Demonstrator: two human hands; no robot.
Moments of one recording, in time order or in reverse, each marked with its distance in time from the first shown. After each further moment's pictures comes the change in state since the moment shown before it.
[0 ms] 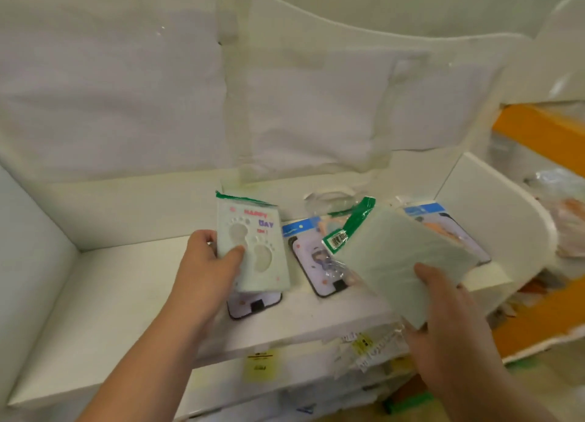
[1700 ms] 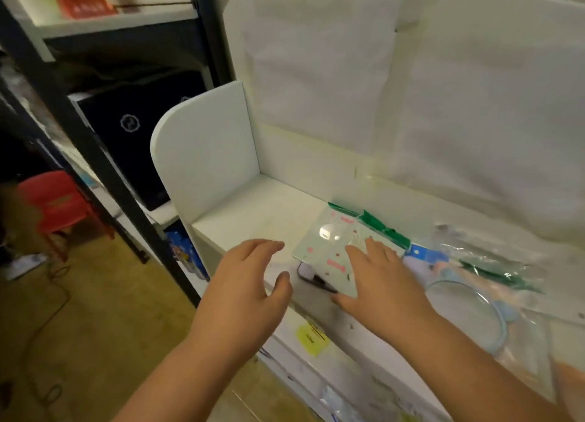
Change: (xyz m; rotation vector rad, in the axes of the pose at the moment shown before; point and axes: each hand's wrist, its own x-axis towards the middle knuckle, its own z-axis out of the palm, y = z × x) left_hand -0.138 0.018 0.044 0.846 0.555 -0.048; right_hand 0.087 0.048 0.099 -1.479 -1.310 -1.287
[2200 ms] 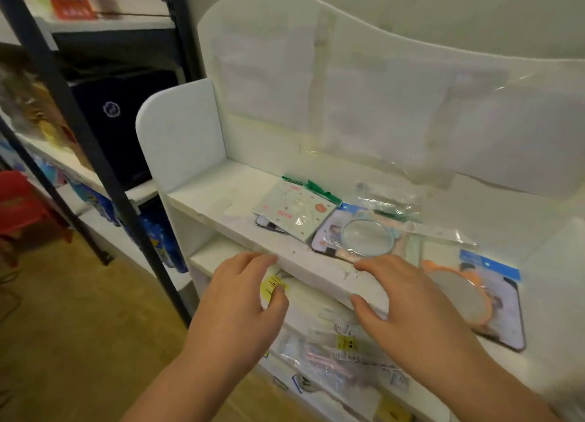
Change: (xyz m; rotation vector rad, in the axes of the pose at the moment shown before) left_hand -0.157 0.067 0.000 -0.033 -0.041 0.049; right_hand -0.231 0.033 -0.047 0.201 0.229 -0.035
